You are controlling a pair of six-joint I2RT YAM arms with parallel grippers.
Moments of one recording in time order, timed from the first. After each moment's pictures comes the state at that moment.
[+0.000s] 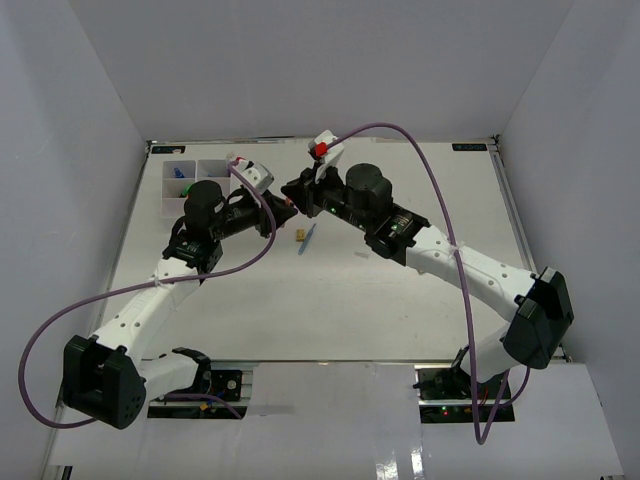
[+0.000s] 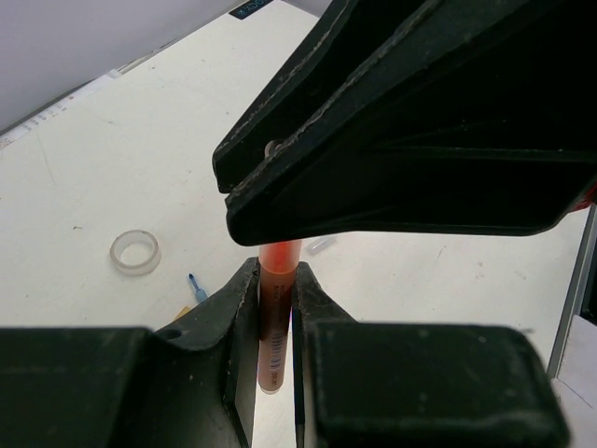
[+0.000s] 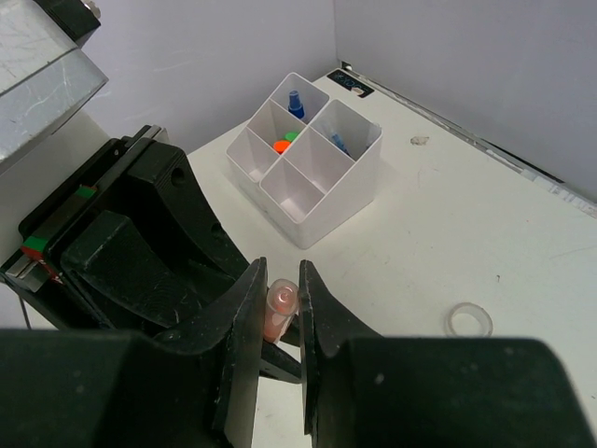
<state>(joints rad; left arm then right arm) -0.36 1.14 0.89 0.15 0.62 0.00 0.91 1.51 1.30 0.12 -0.07 0.11</state>
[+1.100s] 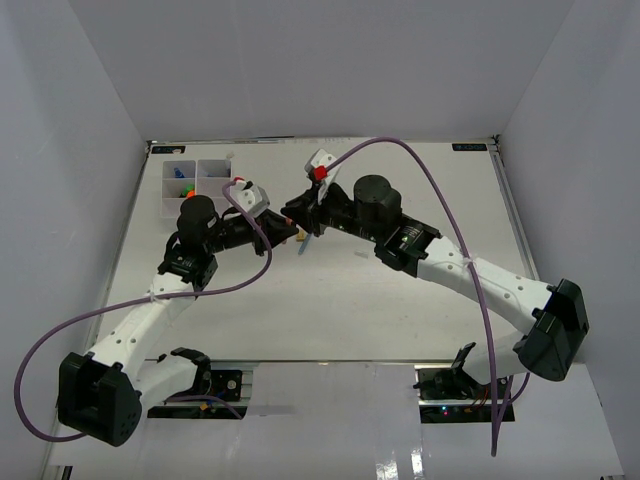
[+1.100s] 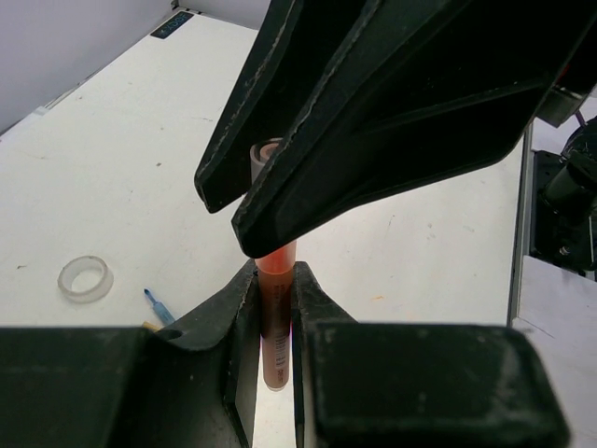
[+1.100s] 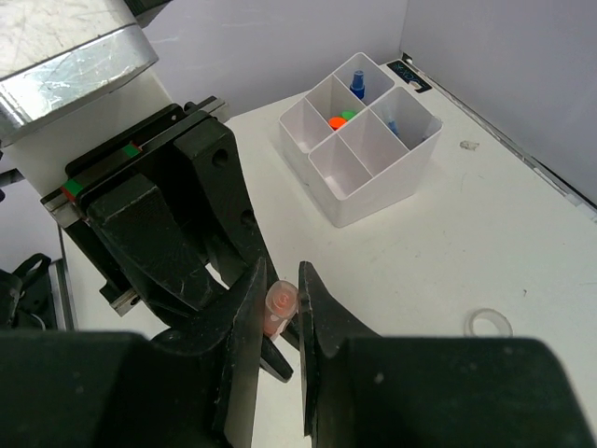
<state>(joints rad) -0.34 1.05 0.77 0.20 0.82 0.05 0.94 1.40 1.23 0.09 -0.20 0.01</state>
